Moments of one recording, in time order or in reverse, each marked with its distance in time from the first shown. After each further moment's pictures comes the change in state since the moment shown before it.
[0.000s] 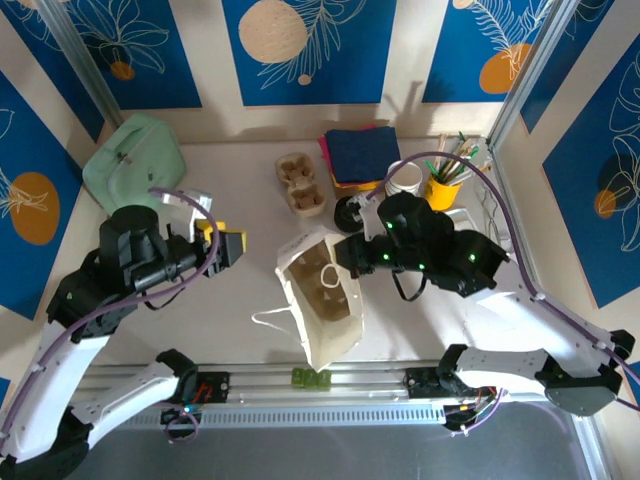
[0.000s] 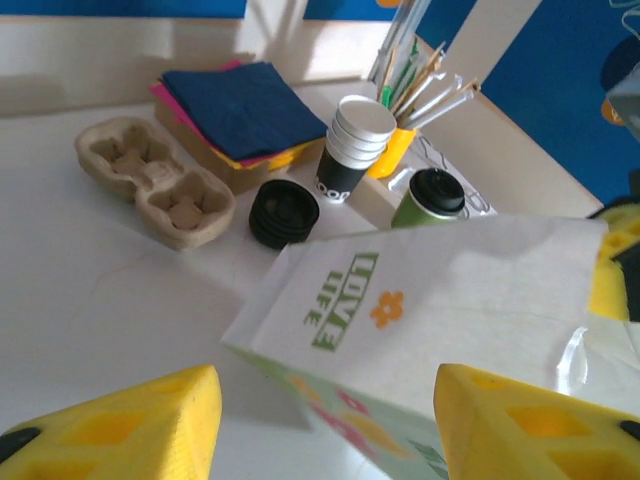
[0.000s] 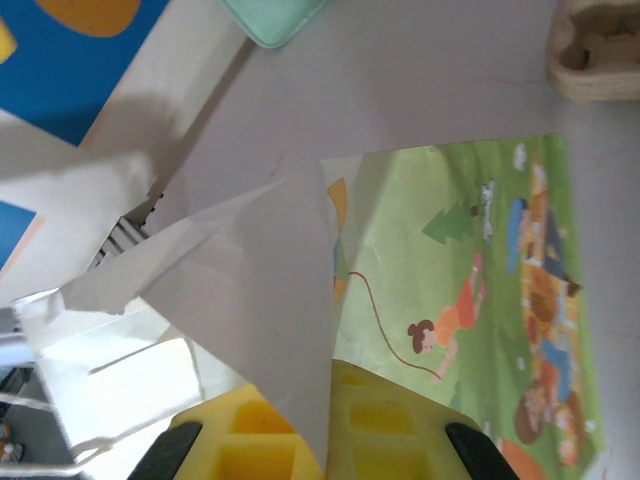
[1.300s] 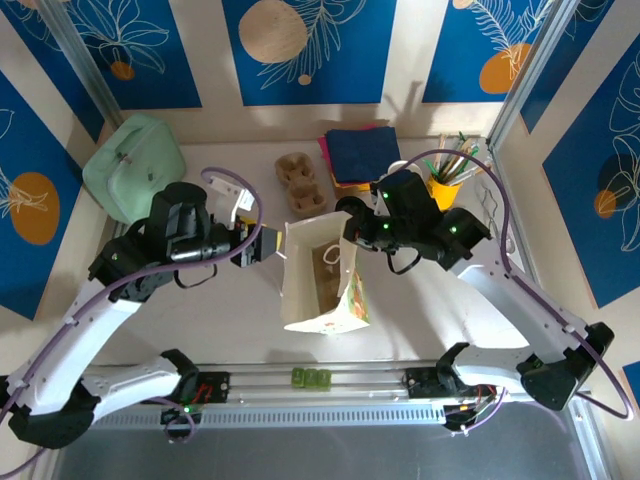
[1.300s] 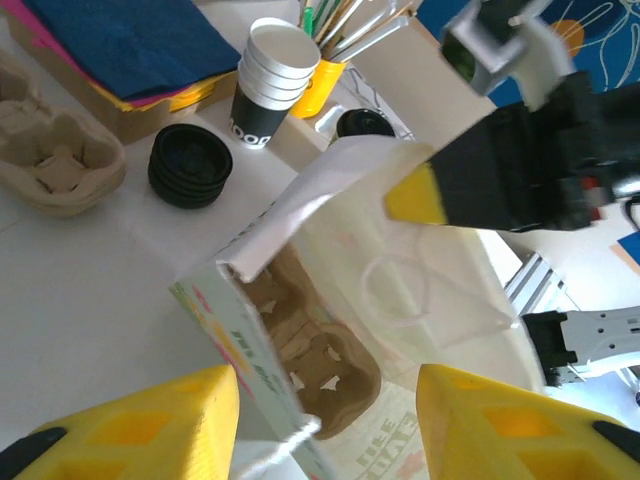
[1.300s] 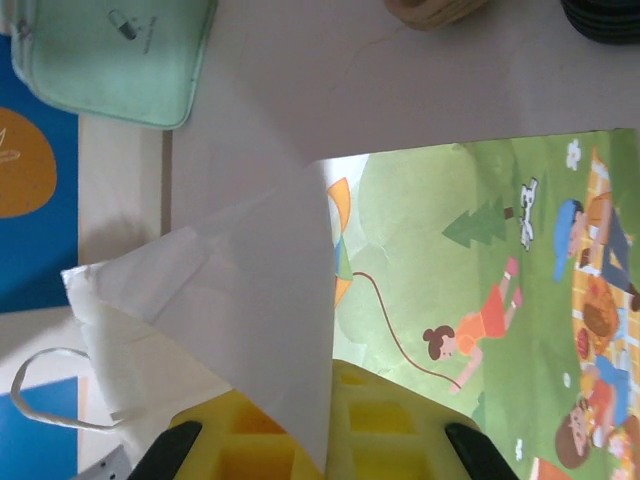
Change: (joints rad) left arm -0.119 0.202 0.077 0.027 0.109 -0.065; right arm -0.232 0.134 0.009 -0.020 -0.089 0.399
